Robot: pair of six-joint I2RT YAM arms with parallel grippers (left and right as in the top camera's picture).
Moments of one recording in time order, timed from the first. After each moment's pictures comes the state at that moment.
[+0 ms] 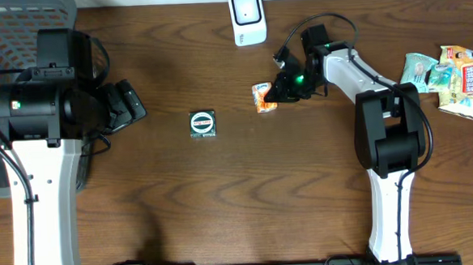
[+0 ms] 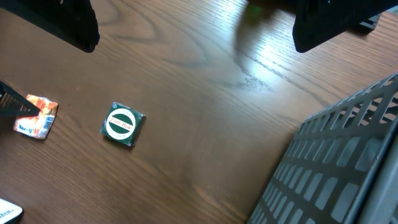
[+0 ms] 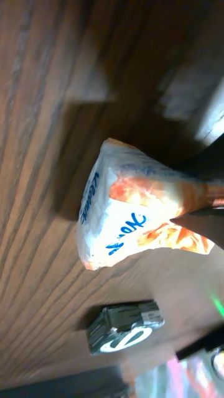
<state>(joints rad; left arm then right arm) -0.02 1.44 1.77 -1.54 -0.06 -0.49 0.19 2.35 1.74 -0.79 -0.72 0.05</state>
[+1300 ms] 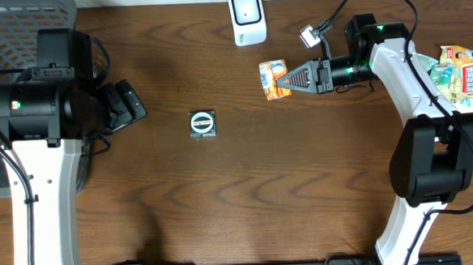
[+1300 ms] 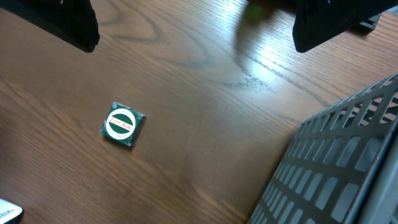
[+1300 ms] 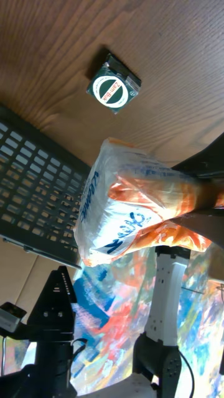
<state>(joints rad) -0.02 1.44 1.77 -1.54 -0.06 -0.49 0.07 2.05 1.70 -1.28 -1.42 -0.58</state>
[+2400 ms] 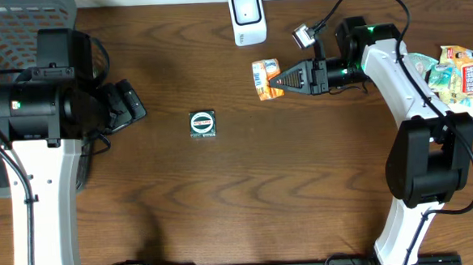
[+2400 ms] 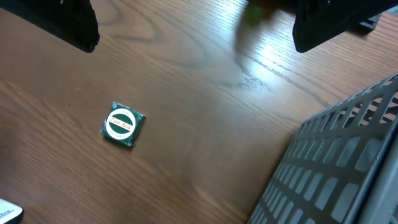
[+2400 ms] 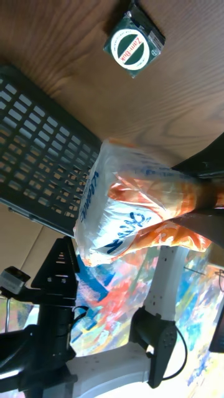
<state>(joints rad) -0.02 1.44 1.77 -1.54 -0.06 -0.49 0.11 2.05 1.70 -1.30 -1.52 -0.63</state>
